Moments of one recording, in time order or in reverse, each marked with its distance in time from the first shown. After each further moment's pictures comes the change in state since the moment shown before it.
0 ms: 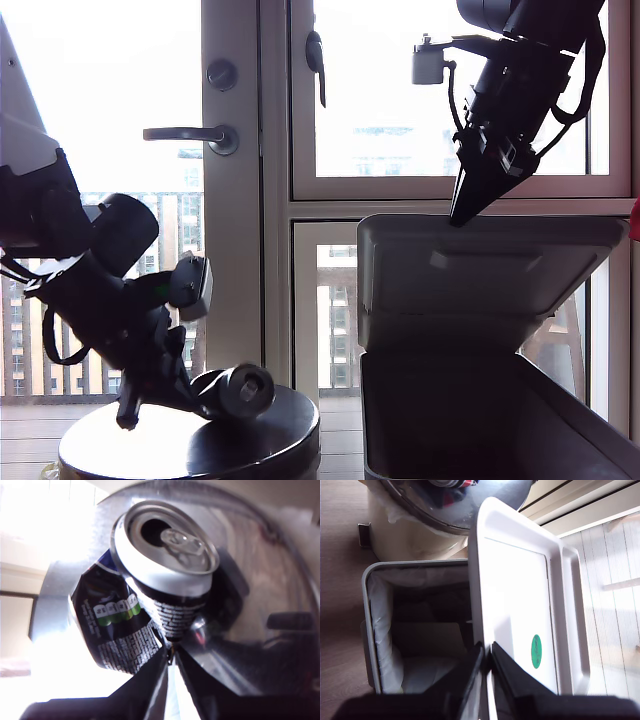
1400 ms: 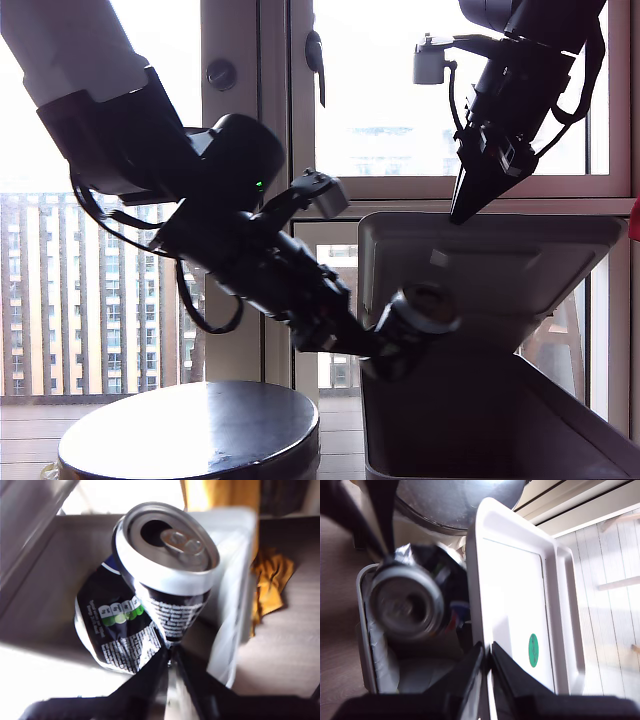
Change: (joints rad) left arm -0.367 -0.107 0.000 0.110 0.172 -0.499; right arm -0.008 0.000 0.000 0.021 0.000 0.000
